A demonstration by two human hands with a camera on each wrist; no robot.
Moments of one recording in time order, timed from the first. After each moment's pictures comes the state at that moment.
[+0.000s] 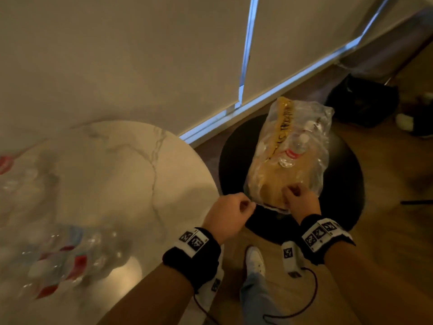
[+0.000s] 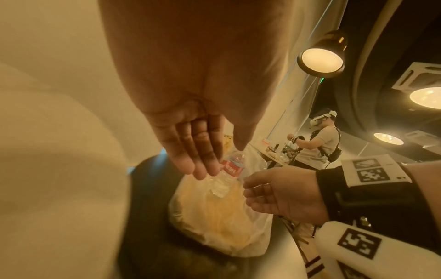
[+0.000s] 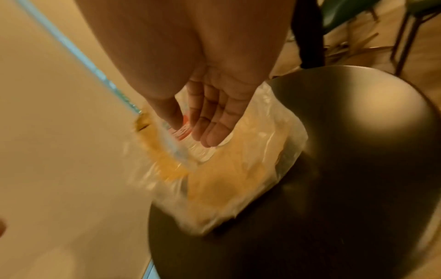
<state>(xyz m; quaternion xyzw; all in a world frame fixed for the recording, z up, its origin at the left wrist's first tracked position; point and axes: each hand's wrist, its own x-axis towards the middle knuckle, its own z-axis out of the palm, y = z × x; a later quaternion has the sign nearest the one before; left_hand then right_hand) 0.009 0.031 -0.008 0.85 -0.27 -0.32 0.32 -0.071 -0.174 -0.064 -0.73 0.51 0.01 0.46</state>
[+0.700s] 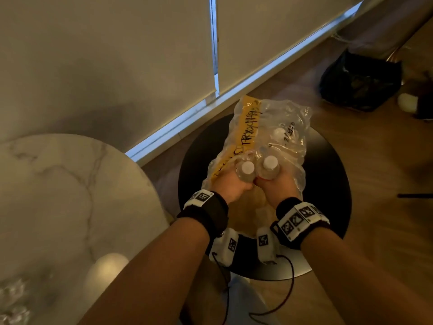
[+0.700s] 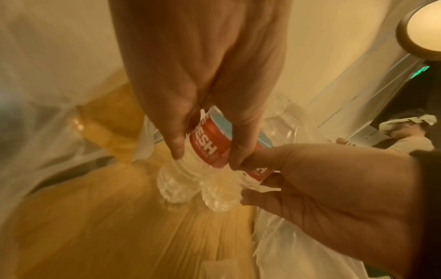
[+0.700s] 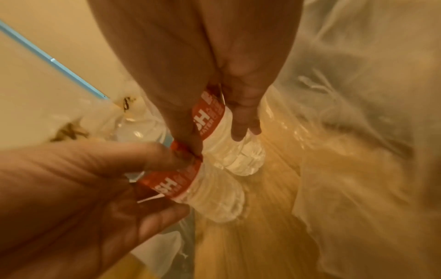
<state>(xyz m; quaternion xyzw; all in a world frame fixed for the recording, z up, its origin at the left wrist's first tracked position) 0.096 -0.183 -0.092 0.81 -0.20 -0.36 0.42 0.007 -0.294 -0.079 -0.74 0.44 0.01 0.51</state>
